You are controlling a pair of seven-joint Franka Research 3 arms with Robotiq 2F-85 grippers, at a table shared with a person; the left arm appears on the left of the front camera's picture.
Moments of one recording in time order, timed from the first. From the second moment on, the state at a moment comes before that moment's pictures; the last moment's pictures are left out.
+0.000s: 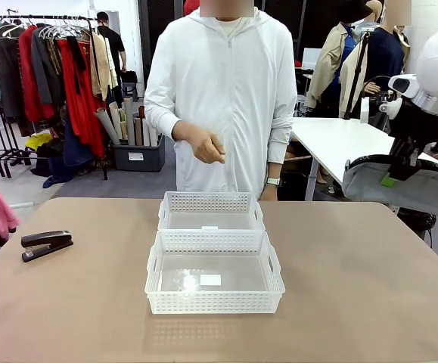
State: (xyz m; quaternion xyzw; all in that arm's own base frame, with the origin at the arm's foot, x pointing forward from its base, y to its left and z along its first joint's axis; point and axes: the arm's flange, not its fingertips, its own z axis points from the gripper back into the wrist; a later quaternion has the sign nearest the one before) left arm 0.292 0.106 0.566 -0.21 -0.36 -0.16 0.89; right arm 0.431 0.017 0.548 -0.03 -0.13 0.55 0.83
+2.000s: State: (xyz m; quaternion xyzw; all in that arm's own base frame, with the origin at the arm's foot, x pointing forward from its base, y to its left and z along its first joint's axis) left arm 0.292 0.106 0.566 -0.21 -0.36 -0.16 0.89; right arm 0.410 0.034 0.528 -0.02 -0.12 0.57 0.81
